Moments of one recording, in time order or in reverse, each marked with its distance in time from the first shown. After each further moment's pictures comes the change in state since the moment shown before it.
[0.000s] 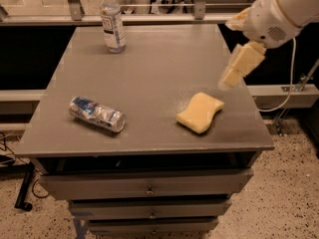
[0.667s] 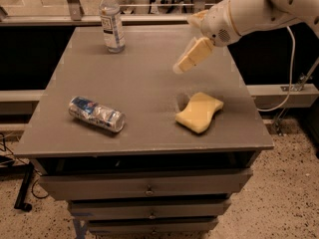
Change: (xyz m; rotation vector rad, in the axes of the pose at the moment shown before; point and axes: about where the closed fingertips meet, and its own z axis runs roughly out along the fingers) arm -0.072 -0.059 0.090 -0.014 -0.357 0.025
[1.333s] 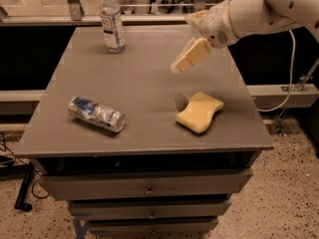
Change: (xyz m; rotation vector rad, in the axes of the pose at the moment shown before) arm -0.005 0.001 0.004 0.010 -0.050 -0.003
